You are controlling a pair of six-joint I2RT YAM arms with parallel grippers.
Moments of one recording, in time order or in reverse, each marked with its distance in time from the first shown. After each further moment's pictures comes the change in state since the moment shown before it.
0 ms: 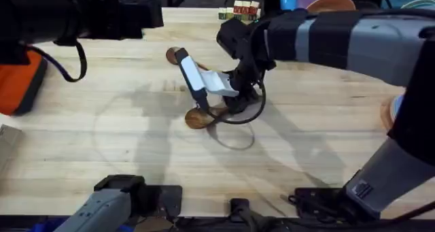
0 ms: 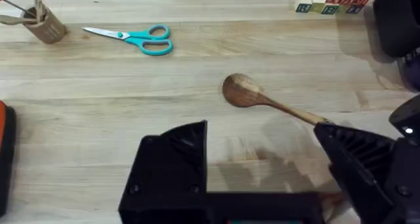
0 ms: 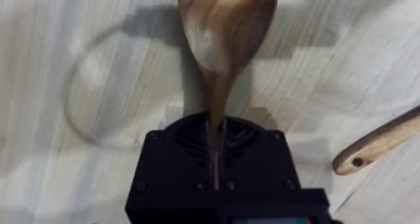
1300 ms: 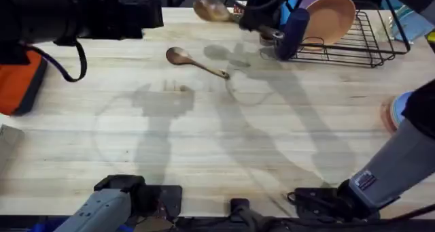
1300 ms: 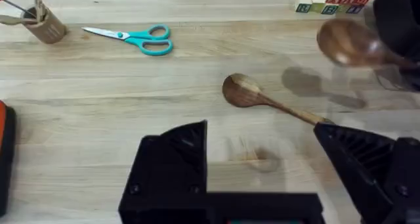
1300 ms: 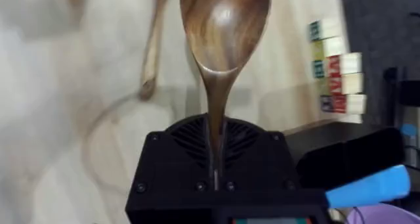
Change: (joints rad) left arm 0.000 0.000 0.000 0.000 0.000 0.000; right arm -0.271 -0.001 0.516 -0.032 0.004 0.456
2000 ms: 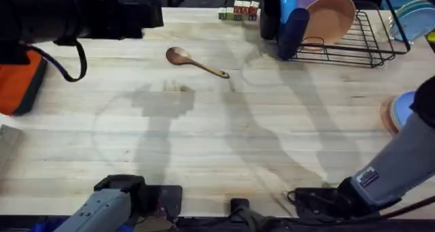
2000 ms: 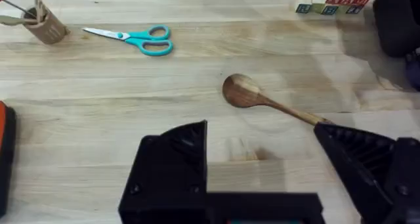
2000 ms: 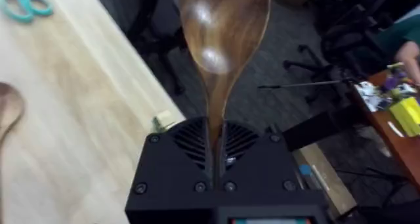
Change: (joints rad) left arm 0.000 0.000 0.000 0.002 0.000 0.000; right arm -0.123 0.000 0.000 0.643 -0.007 0.221
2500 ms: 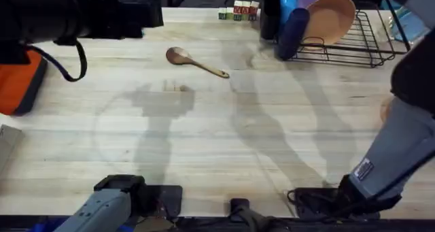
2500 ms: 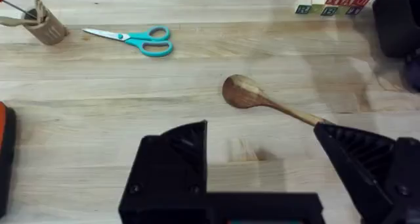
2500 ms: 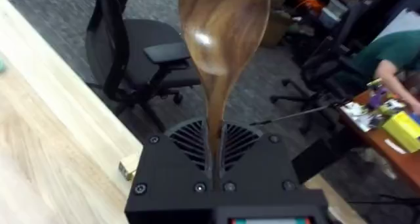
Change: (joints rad) left arm 0.000 0.000 0.000 0.002 0.000 0.000; right arm -0.093 0.147 0.006 0.357 -0.116 0.149
